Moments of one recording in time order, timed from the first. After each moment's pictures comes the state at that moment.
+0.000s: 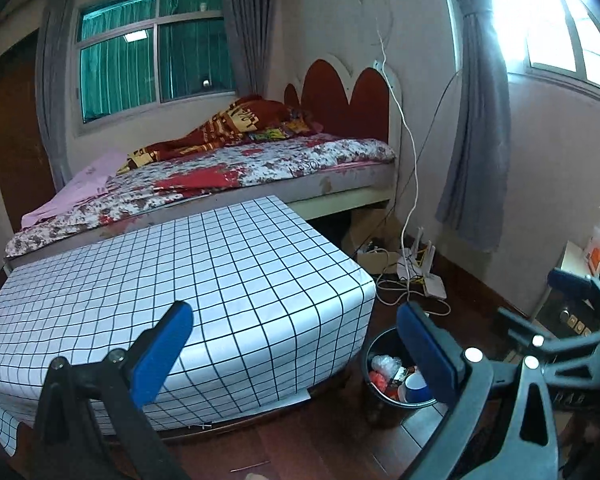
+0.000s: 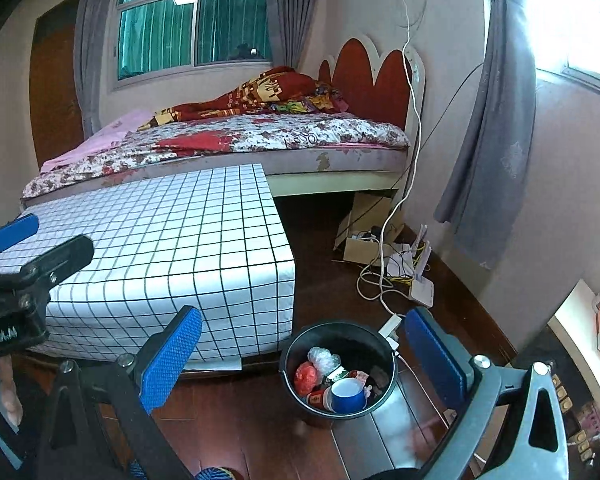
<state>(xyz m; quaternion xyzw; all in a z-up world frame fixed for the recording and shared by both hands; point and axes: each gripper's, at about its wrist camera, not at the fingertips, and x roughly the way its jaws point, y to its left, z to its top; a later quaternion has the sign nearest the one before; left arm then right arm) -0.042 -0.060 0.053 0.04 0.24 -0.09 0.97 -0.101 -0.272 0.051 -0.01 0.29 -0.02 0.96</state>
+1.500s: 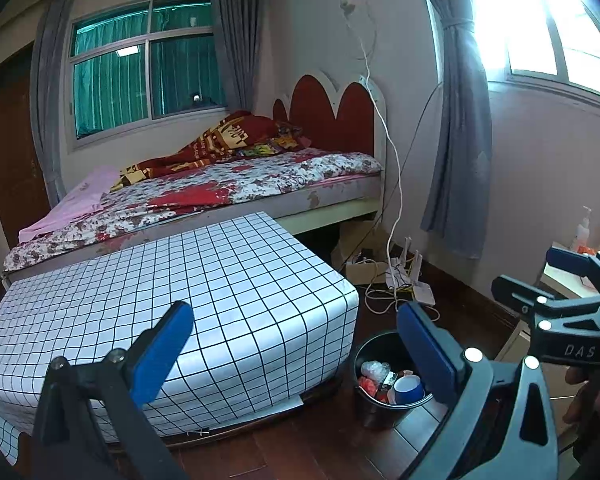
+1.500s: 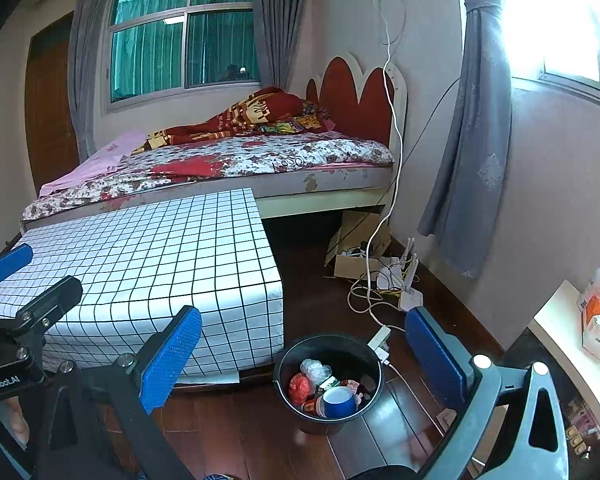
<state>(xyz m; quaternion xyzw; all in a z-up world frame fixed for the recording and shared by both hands) -0.063 -0.067 0.069 0.04 0.21 -0.11 0.97 -0.128 -0.287 0.081 0.00 0.26 -0.04 0.97</state>
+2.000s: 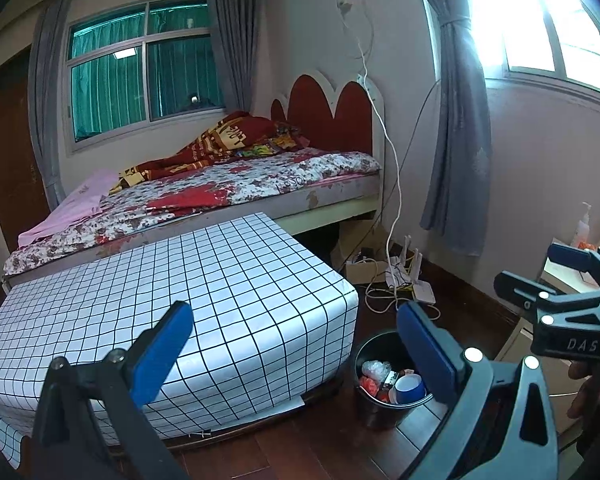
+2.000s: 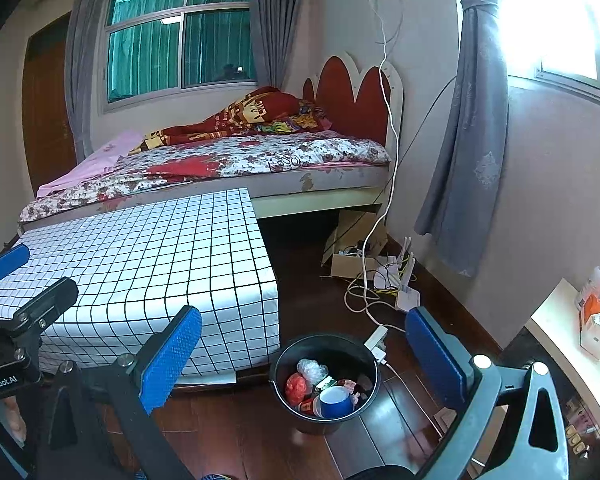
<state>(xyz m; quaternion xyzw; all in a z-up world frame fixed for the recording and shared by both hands) -0.064 -0.069 0.070 0.05 0.21 -0.12 0.97 -0.129 -0.295 0.084 0.00 0.26 -0.05 0.97</state>
